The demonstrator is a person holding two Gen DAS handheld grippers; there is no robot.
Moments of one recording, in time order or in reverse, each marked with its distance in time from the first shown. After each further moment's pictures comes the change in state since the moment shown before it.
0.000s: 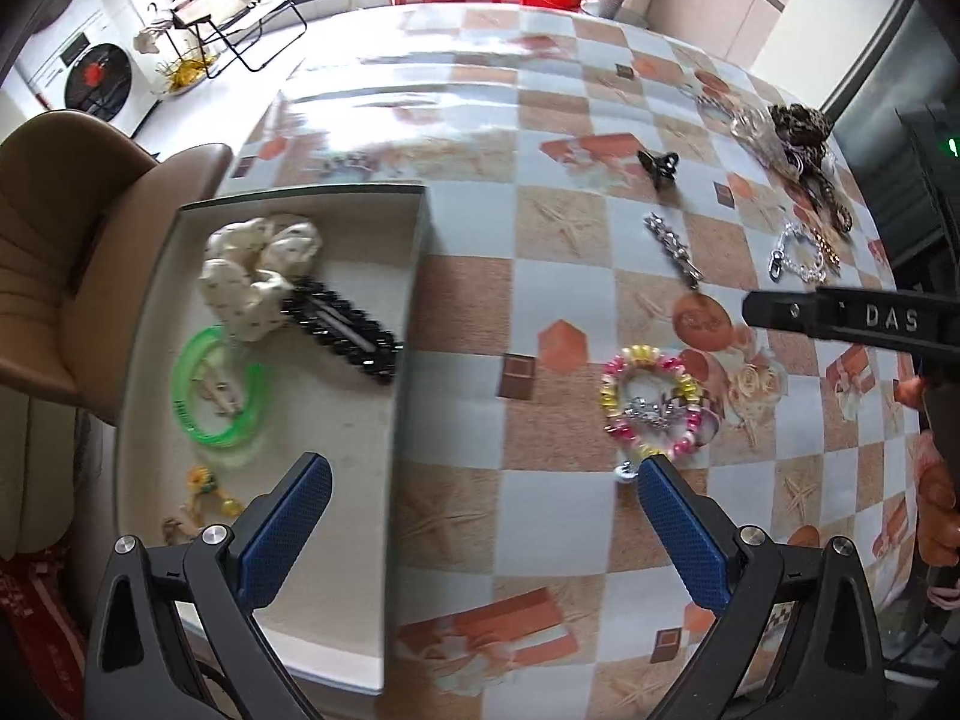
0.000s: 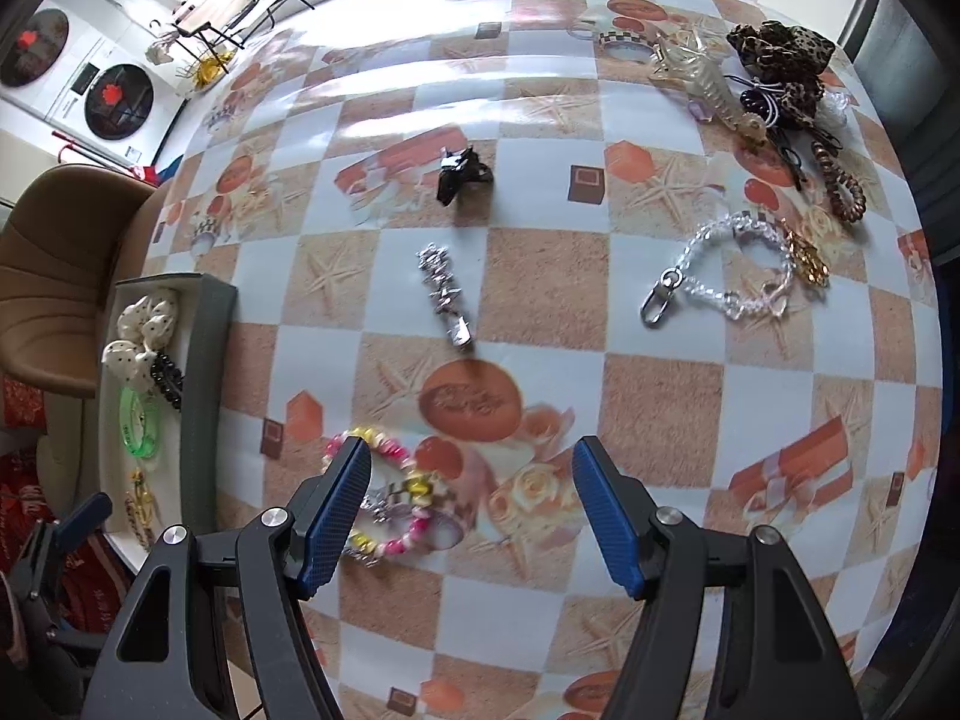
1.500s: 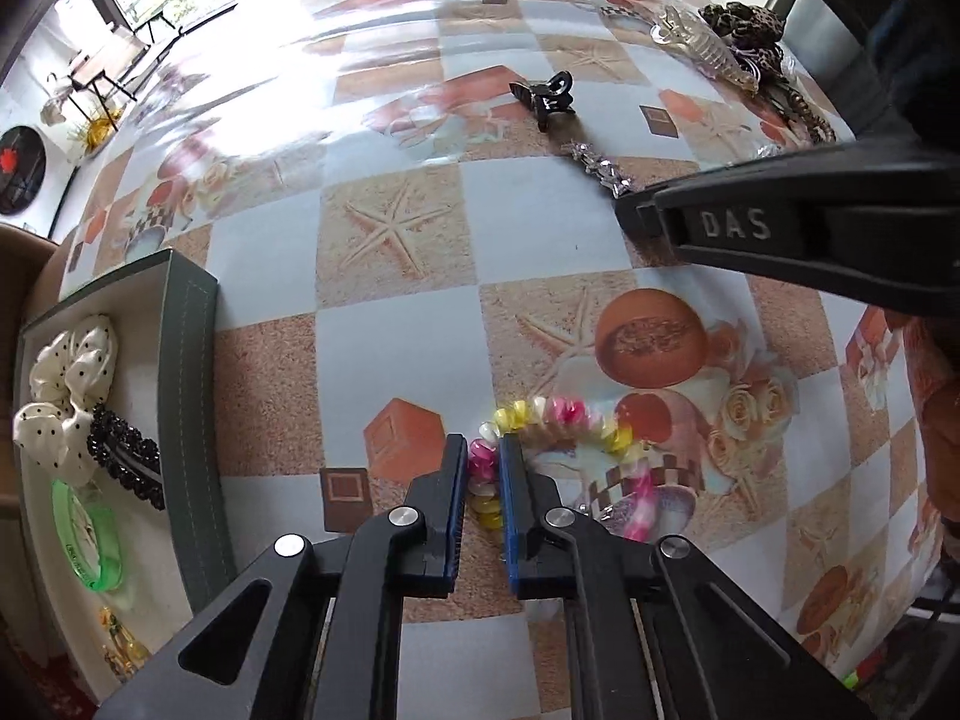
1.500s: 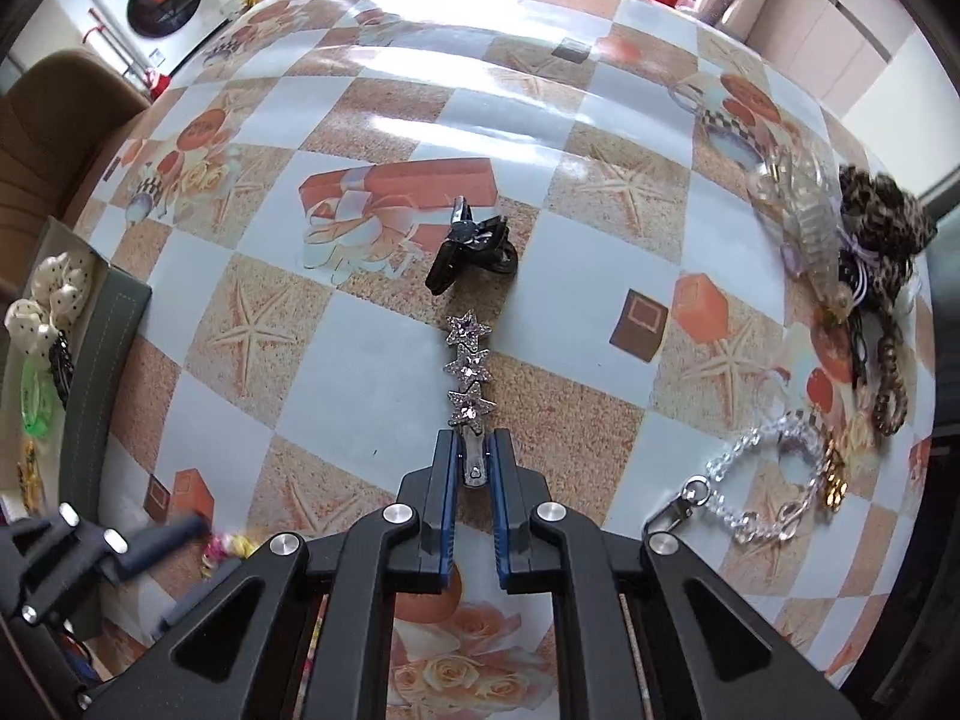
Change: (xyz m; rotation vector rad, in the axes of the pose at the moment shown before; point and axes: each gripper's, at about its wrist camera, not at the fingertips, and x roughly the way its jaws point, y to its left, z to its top) left arm 0.085 -0.074 0.038 0.195 0.050 -0.076; right arm 0.062 0.017 0.060 -0.261 -0.029 -0.102
